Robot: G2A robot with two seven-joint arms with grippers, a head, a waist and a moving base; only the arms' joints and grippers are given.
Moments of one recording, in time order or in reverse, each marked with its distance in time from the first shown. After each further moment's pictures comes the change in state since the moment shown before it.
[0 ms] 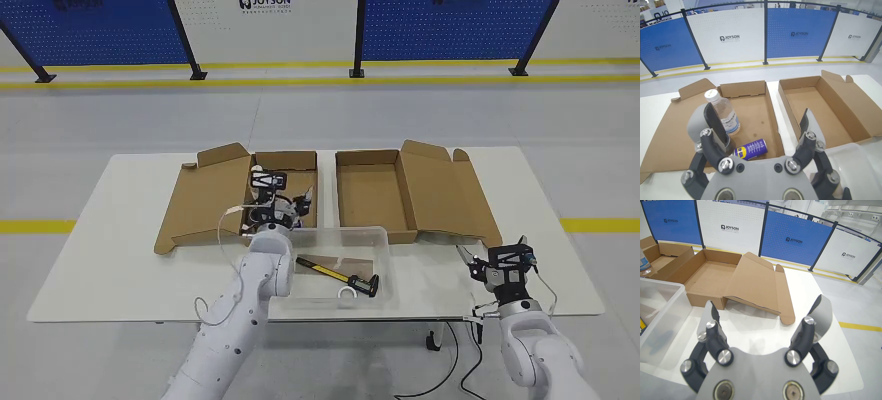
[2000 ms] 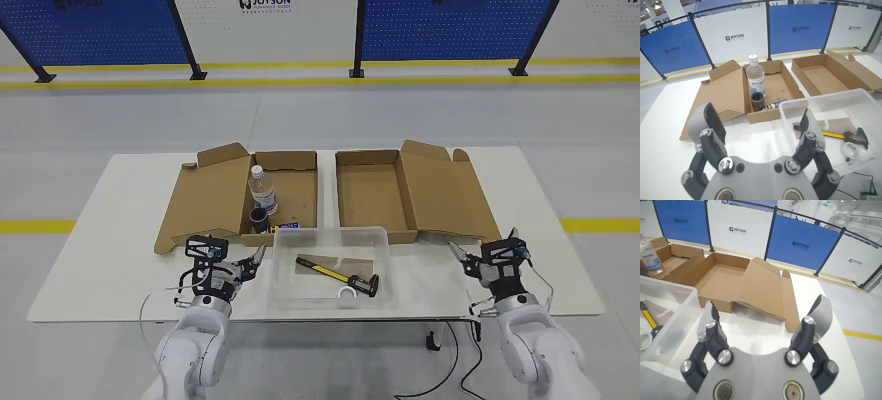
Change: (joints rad) left arm 0.570 0.072 -0.330 -0.456 0.097 -0.314 0.042; right arm 0.024 0.003 -0.005 -0.065 -0.020 -0.095 0.069
